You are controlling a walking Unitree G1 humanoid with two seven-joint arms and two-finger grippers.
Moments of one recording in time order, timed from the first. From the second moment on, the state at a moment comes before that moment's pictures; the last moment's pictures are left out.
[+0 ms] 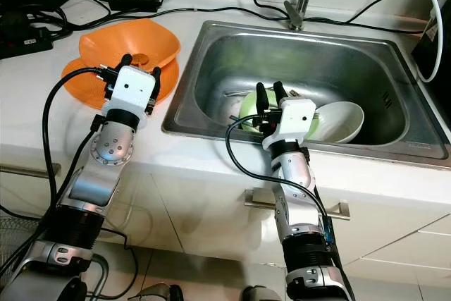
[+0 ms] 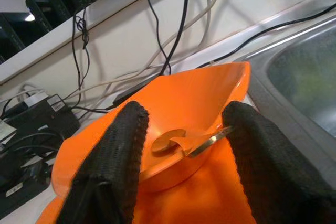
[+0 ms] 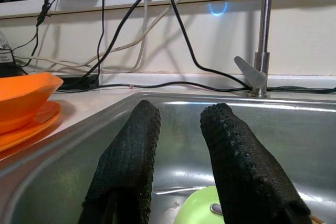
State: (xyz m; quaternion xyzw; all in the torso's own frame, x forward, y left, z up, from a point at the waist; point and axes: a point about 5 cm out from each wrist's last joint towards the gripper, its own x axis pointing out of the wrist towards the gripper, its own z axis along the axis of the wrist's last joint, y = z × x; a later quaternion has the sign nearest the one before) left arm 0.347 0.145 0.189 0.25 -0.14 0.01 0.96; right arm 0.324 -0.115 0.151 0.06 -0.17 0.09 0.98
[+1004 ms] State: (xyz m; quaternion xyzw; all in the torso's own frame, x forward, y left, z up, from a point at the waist) left arm 0.351 0.144 0.194 0.25 -0.14 0.00 0.96; right arm 0.325 -0.114 0.152 0.06 -0.18 0.08 0.98
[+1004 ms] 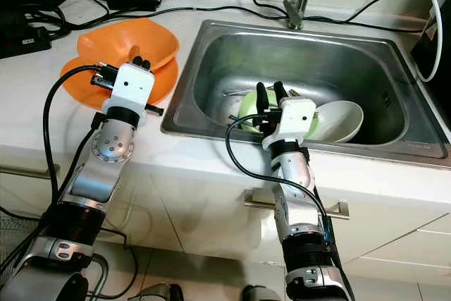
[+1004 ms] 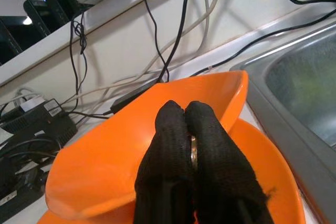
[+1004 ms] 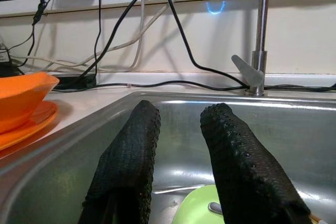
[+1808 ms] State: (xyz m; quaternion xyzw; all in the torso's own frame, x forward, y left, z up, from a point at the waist) left arm 0.351 0.149 0.195 0.25 -0.15 0.02 0.96; right arm 0.326 -0.113 0.152 0.06 -0.17 0.09 0.98
